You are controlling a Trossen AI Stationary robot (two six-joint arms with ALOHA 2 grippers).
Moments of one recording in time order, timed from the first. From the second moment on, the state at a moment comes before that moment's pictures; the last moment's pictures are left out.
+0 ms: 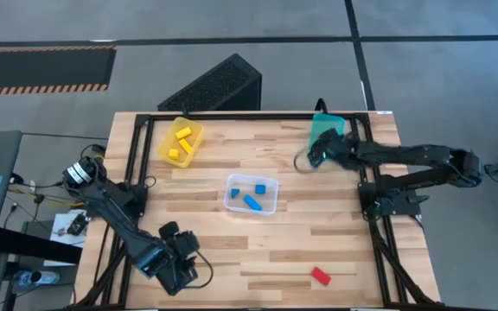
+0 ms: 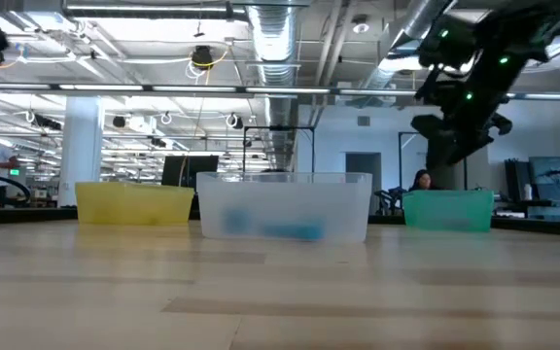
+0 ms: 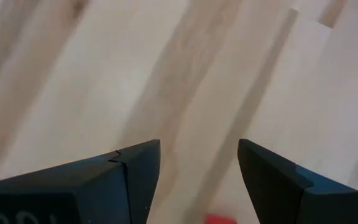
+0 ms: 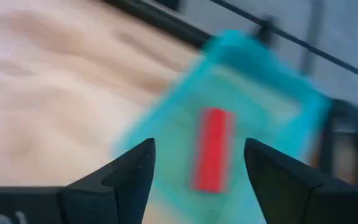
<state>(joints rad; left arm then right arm) -0.84 1.66 1.17 -0.95 -0.38 -1.31 -0.31 1.10 0.61 -0.53 0.66 0.57</state>
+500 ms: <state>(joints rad) -1.06 1.74 1.17 -0.90 -0.31 -1.46 0.15 1.05 0.54 -0.23 0.68 0.65</state>
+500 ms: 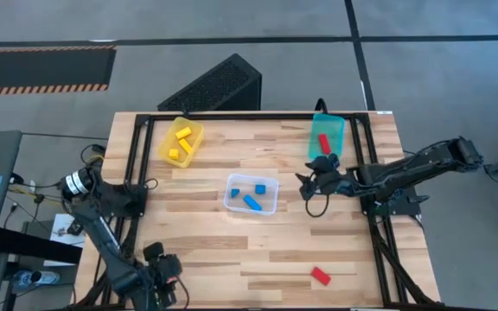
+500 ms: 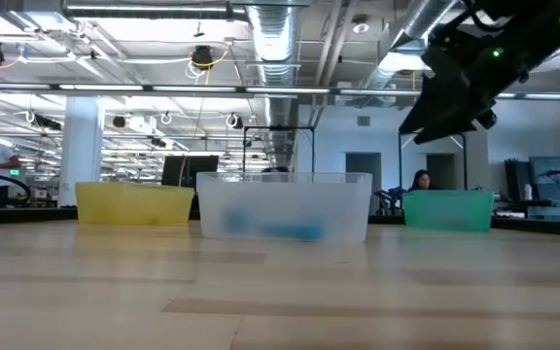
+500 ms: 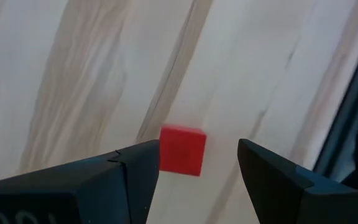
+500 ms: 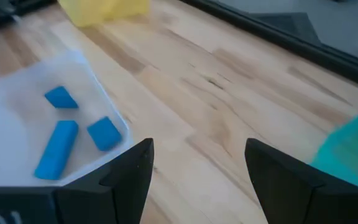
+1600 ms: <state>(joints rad) -0.96 1.89 1.21 -0.97 -0.81 -1.04 0.22 1.29 0.59 0.30 0.32 0.60</state>
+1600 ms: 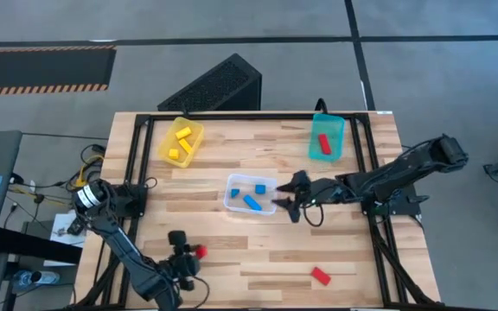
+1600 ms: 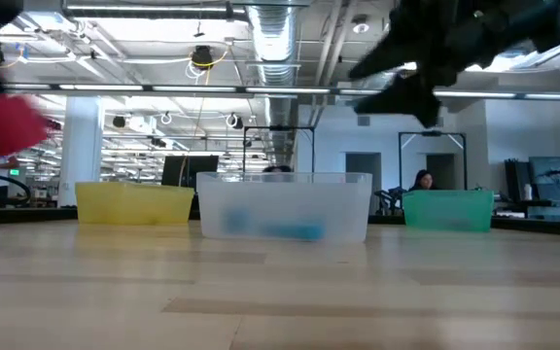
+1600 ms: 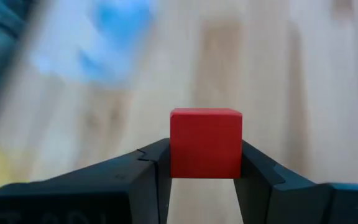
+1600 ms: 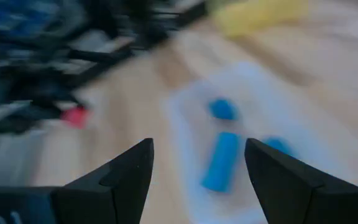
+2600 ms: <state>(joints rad) -0.62 1.89 1.24 -0.49 -1.22 -0.26 0.24 1.76 0.81 0.78 0.09 0.58</state>
